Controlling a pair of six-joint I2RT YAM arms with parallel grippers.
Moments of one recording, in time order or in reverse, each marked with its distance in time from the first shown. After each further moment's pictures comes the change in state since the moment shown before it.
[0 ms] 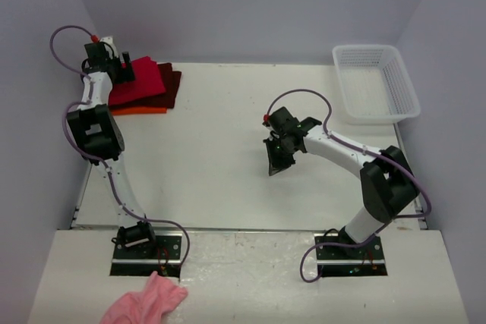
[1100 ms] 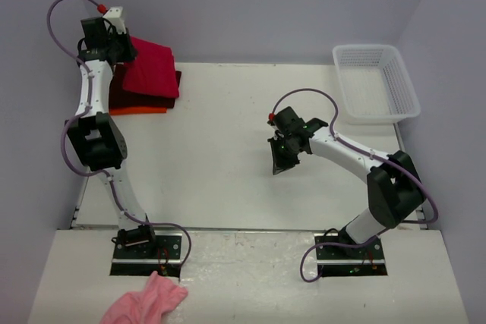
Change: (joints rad) left arm -0.076 -0.201 0.023 -0.068 0.248 0.050; right arm -0.018 -0.054 -0.032 -0.001 0.019 0.000
